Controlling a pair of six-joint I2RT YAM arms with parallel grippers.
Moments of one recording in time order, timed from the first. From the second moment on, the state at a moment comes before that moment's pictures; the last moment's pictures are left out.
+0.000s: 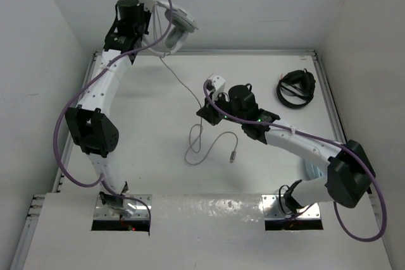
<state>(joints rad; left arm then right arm) -0.18 1.87 2.01 -0.32 -0.23 0.31 0.73 1.39 0.89 0.16 -0.25 0.11</state>
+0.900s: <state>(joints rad) -0.55 1.39 1.32 -0.32 0.09 0.90 0.47 1.35 1.25 -0.25 0.03 -0.22</state>
